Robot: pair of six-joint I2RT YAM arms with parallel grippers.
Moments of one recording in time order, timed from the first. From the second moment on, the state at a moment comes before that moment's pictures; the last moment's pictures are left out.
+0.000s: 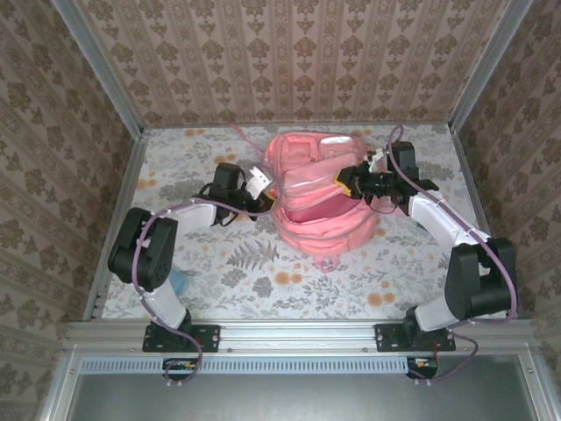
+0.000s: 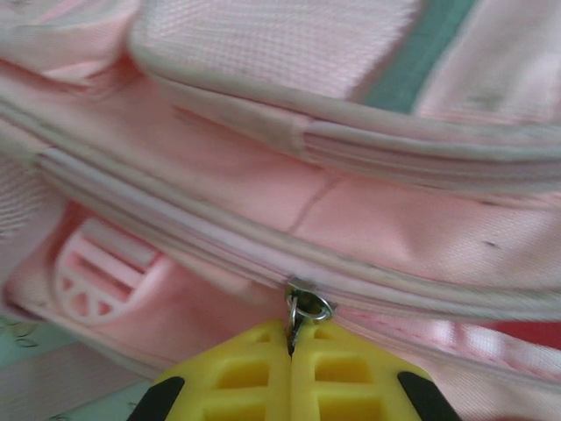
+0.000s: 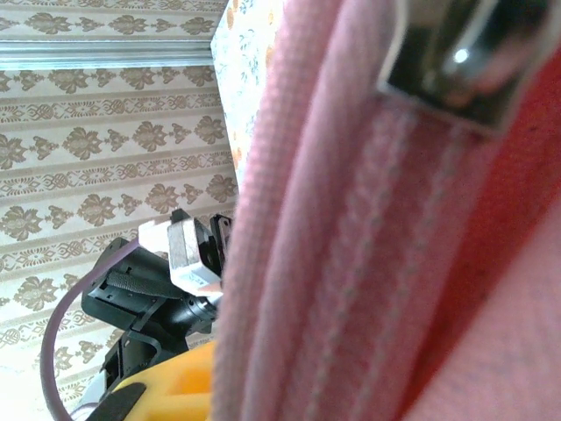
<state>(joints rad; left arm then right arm) -0.43 1.73 0.94 0.08 0.55 0.29 0.12 1.47 1.02 -0.19 -0.79 1.01</state>
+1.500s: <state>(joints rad) 0.10 1.10 0.65 -0.96 -0.36 -0.72 0.28 1.64 1.09 -0.07 -0.68 1.02</state>
